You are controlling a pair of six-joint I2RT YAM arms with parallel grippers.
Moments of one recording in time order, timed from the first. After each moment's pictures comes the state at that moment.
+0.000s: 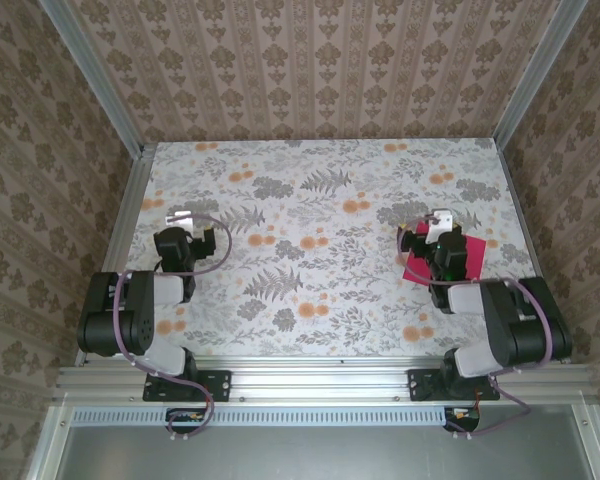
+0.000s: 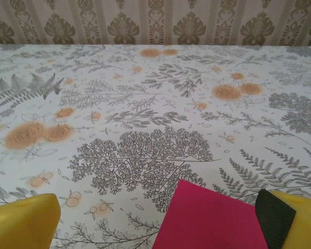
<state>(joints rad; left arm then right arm) -0.04 1.53 0.39 0.71 -0.15 0.06 0.04 1.40 0.31 0.80 0.07 0.02</state>
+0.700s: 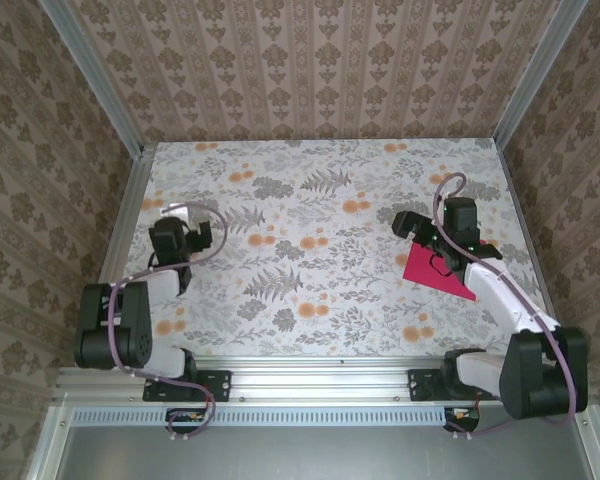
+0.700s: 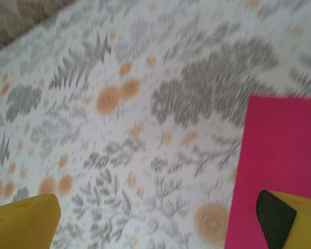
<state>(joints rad) -0.02 1.41 0.50 0.47 -0.16 0.02 0.03 1.21 0.71 -0.24 -0.22 0.46</state>
